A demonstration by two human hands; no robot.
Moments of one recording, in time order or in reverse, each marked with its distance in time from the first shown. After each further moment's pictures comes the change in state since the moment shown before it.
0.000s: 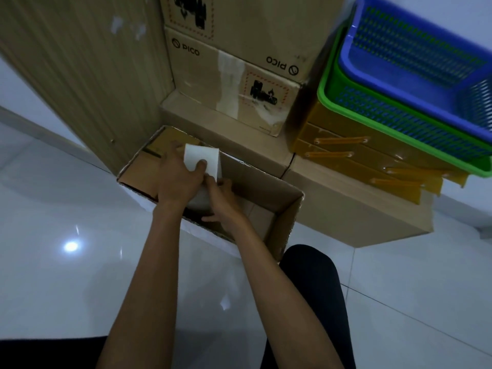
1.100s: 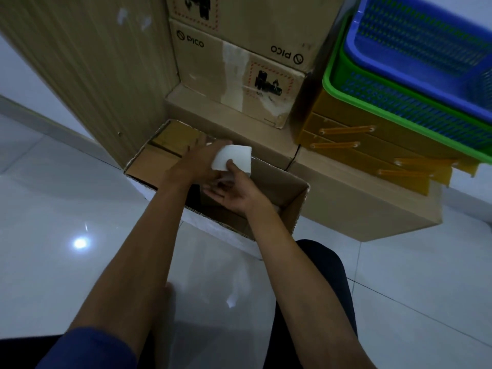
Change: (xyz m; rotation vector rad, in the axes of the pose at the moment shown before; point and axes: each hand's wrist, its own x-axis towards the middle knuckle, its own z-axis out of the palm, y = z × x) left_hand 0.043 -0.007 0.017 0.471 -0.540 0.334; right_hand 0.020 -0.010 -0.029 0.723 -0.159 0.306
